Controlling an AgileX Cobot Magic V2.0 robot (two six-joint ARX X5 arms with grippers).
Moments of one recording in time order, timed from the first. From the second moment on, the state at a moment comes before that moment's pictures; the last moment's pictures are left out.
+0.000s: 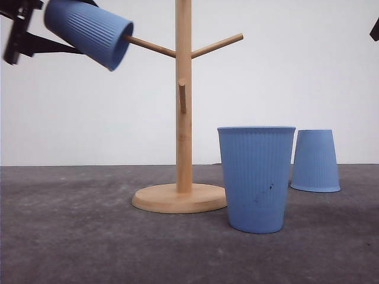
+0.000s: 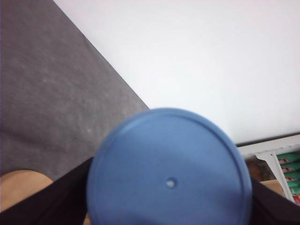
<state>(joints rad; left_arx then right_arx) -0.15 1.21 0.87 0.21 0.53 -1.10 0.31 0.54 0.65 -0.57 -0.10 -0.08</state>
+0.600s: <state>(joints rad) -0.31 1.37 0.87 0.32 0.42 -1.14 0.31 0.54 0.65 -0.56 -0.10 -0.08</state>
